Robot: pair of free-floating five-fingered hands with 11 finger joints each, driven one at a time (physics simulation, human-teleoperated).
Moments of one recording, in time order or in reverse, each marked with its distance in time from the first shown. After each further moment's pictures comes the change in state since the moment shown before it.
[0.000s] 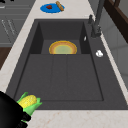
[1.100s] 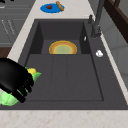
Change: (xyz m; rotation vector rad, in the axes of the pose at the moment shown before) left hand 0.000 0.000 0.000 0.000 0.000 0.000; right hand 0.067 0.026 0.060 0.002 -0.129 0.018
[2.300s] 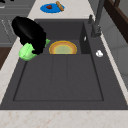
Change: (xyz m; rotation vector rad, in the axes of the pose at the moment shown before) left hand 0.000 0.000 0.000 0.000 0.000 0.000; right hand 0.164 0.008 0.057 0.007 0.014 0.054
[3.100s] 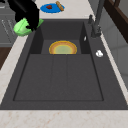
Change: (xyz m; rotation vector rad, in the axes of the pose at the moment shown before) left hand 0.000 0.000 0.000 0.000 0.000 0.000; right hand 0.078 -0.012 0.085 0.030 -0.010 0.022
